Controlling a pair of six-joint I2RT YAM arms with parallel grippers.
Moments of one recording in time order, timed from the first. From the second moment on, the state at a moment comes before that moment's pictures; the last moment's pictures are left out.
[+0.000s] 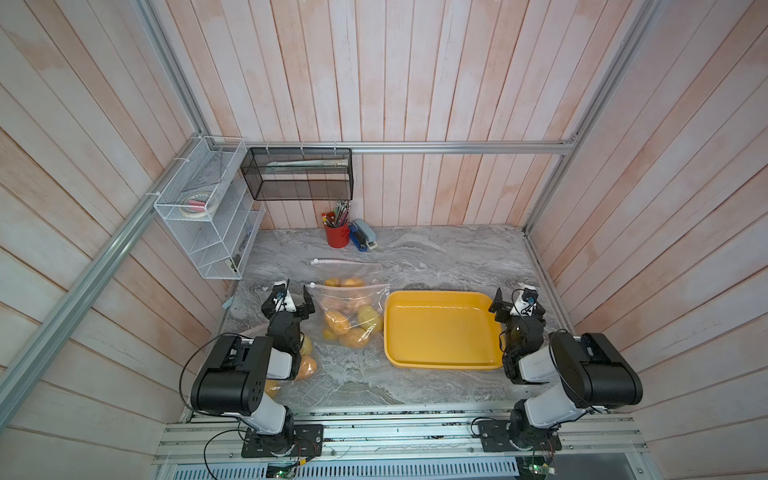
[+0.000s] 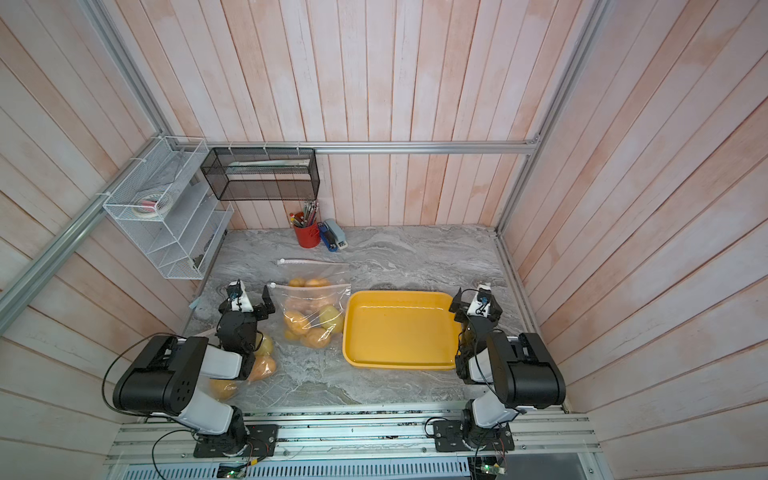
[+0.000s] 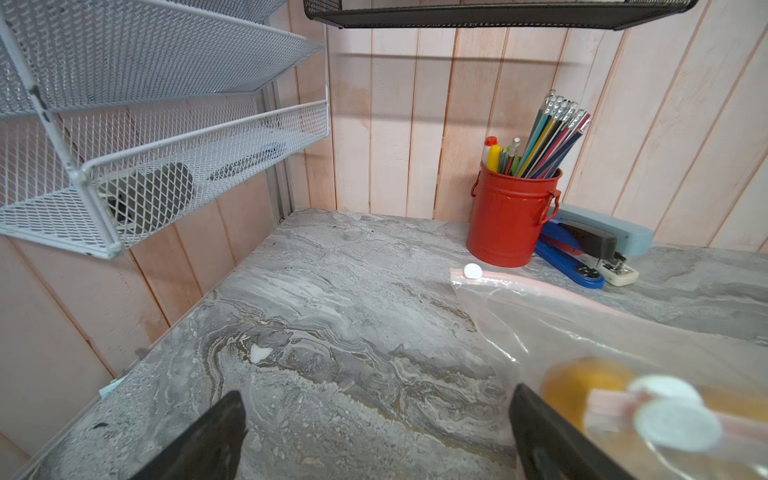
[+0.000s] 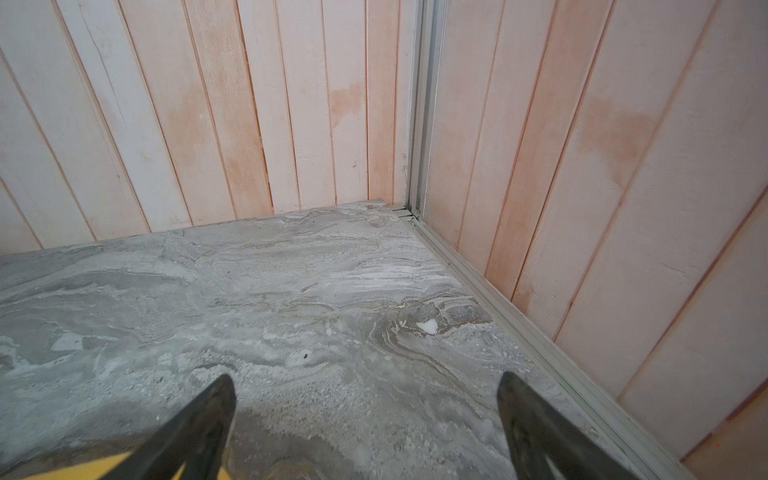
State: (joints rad) left arm -0.05 1.57 0.24 1.24 -0.26 -0.03; right arm 0.01 1.56 0.07 1.45 0.25 0.05
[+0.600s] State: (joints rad) left arm -0.05 1.57 0.24 1.24 -0.26 -0.03; right arm -0.01 1.55 0.20 1.31 0.13 0.04
